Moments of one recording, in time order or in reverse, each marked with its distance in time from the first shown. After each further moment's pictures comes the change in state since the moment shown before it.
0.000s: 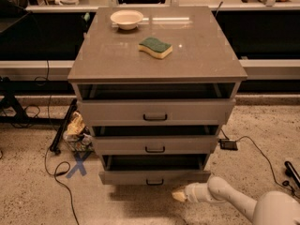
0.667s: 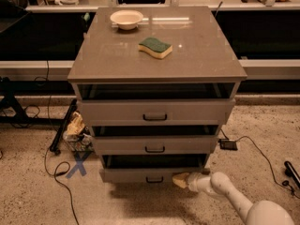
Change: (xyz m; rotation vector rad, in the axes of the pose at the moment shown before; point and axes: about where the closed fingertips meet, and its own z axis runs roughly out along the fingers) arm -0.052 -0.065 0.004 0.083 -0.212 -0.069
